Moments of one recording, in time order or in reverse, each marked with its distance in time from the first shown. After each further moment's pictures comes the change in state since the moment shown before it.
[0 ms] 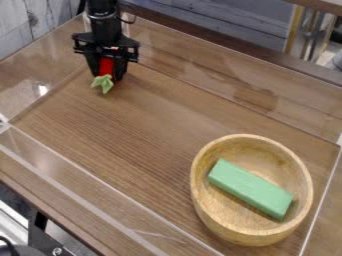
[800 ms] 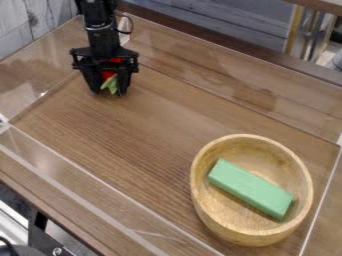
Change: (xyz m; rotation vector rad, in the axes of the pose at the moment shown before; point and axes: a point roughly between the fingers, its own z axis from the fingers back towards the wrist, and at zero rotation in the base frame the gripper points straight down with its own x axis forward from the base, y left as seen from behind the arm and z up) arm -0.016 -0.032 -0.009 -0.071 0.067 -0.020
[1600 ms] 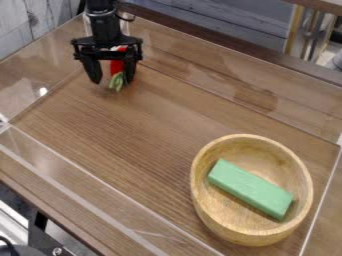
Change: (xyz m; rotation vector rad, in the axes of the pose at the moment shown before) arm 0.002 0.005 0.015 -0.013 0.023 0.148
